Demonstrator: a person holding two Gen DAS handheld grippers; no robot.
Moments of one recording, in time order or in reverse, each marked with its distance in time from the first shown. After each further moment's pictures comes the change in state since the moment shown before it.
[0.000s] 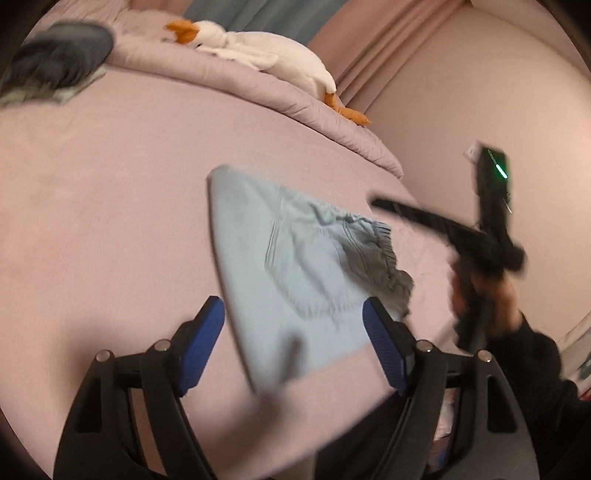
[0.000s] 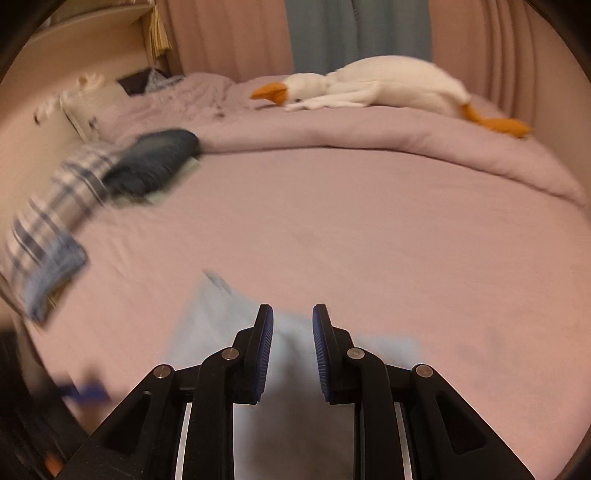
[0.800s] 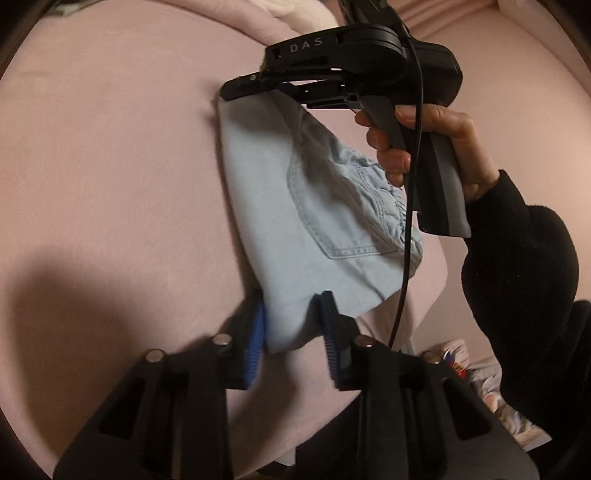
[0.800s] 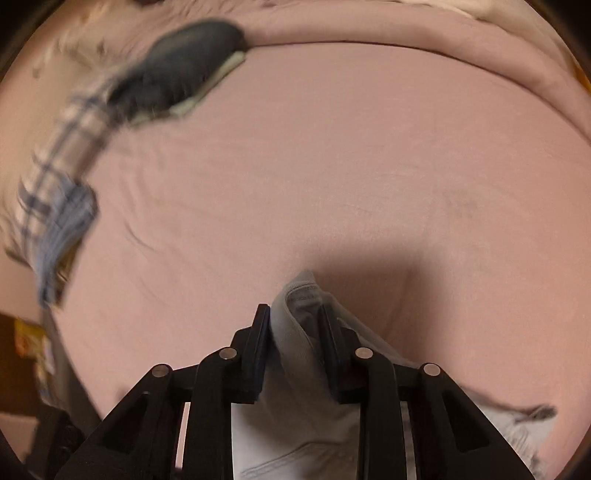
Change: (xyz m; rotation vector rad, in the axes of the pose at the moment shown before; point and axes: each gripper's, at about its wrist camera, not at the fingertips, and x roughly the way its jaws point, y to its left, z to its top) left arm 0.037 0.057 -0.029 -0.165 0.166 -0.147; right arm 0.185 0.097 0.075 -0.093 0.420 0.240
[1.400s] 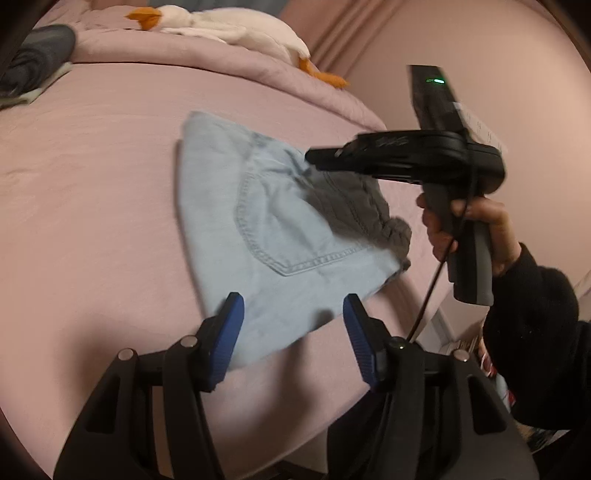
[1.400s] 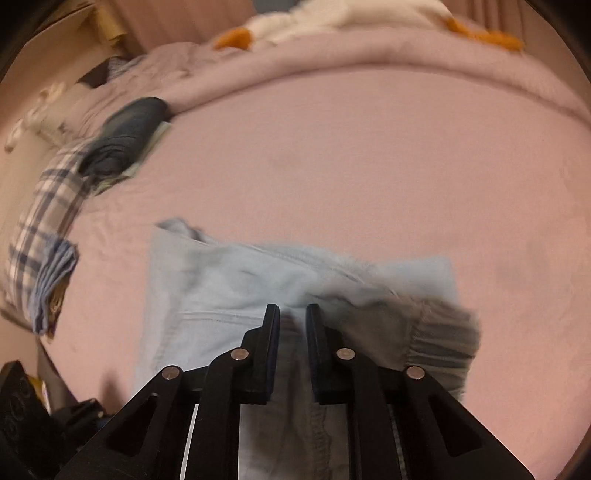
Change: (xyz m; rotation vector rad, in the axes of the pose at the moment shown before) left arm -0.007 -0.049 0.015 0.221 -0.075 0.105; right arm -0.069 -0.057 -0.093 0.249 -0.260 -0.046
